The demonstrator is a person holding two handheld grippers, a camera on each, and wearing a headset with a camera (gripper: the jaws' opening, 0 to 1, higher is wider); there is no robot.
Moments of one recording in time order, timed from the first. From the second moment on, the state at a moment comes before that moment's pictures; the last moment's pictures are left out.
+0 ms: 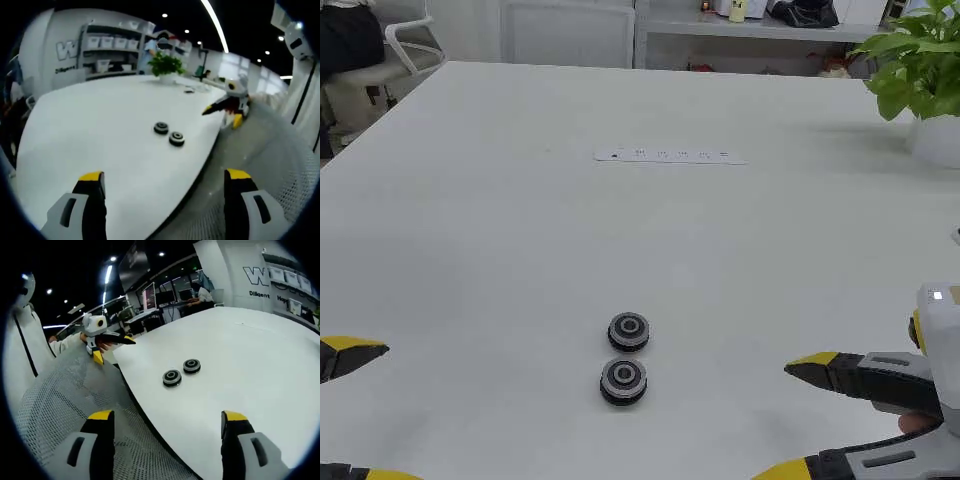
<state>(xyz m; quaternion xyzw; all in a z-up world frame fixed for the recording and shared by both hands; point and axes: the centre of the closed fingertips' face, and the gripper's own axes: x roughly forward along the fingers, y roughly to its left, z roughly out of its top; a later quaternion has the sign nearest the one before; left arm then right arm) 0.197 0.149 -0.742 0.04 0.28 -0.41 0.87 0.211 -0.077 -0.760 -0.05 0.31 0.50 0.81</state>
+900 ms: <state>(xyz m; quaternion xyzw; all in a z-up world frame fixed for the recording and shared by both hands) 0.197 0.149 -0.739 0.05 0.27 -0.41 0.87 0.214 -0.083 -0.764 -0.07 0.32 0.49 0.81</state>
